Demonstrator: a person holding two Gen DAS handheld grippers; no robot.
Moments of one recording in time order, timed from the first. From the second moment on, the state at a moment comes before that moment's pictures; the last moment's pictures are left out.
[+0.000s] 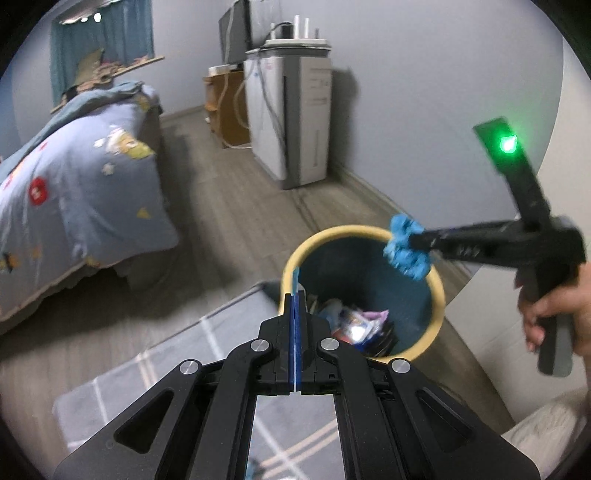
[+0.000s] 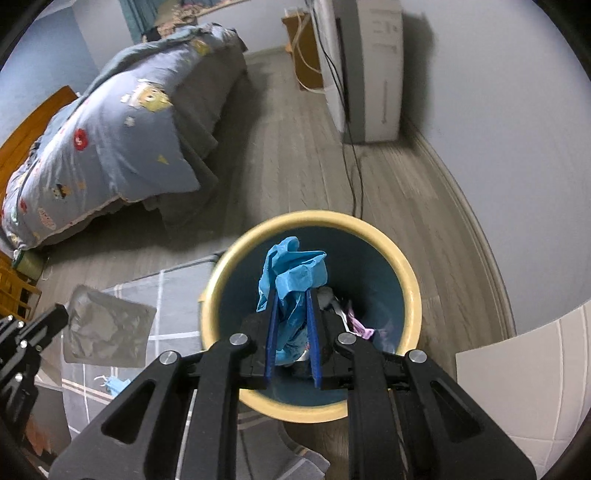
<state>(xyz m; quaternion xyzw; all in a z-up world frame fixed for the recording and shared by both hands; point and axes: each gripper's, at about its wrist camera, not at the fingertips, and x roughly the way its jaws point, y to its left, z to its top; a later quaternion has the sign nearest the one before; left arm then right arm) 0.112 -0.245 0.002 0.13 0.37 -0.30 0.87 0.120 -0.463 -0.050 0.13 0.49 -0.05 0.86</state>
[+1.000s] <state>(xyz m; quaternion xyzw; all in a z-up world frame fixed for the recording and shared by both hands) 0.124 -0.343 -0.106 0.16 0.43 -0.34 0.82 0.141 -0.512 -0.119 0.15 0.51 -0.09 0.84</state>
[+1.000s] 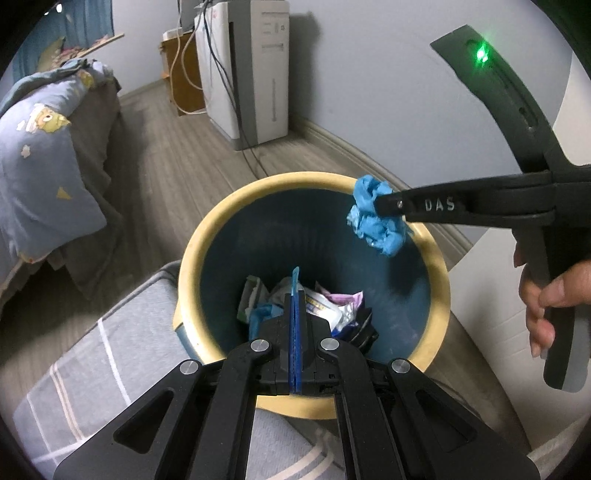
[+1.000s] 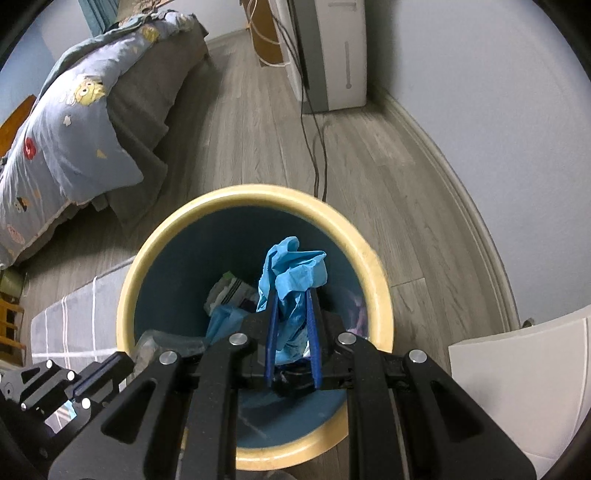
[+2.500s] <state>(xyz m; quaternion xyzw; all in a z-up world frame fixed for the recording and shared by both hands) 0.042 -0.047 -0.015 0.07 0.43 -0.08 0.90 0.070 -0.327 -0.053 0.07 0.48 -0.02 0.87</state>
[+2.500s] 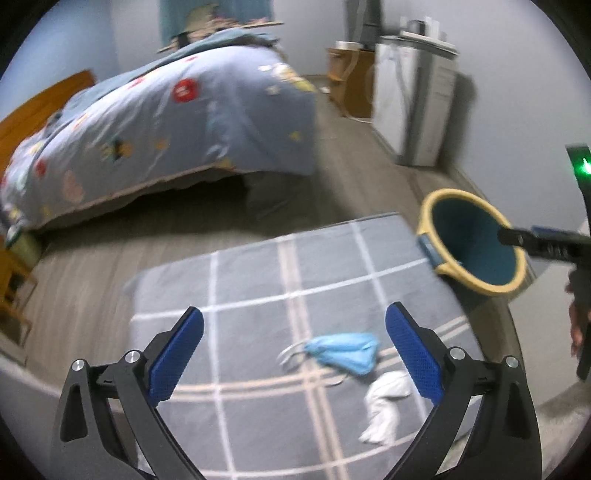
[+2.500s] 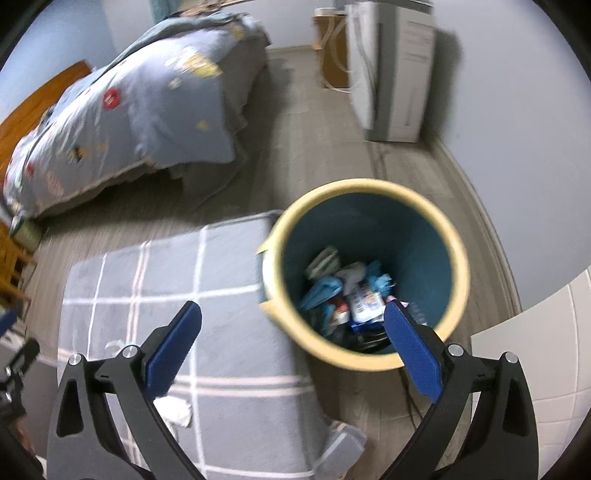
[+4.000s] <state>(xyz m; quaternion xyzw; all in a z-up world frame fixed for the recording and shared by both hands) 0.021 0.026 -0.064 0.03 0.45 -0.07 0.89 0.013 -0.155 -0.183 -0.05 0.59 0.08 0.80</state>
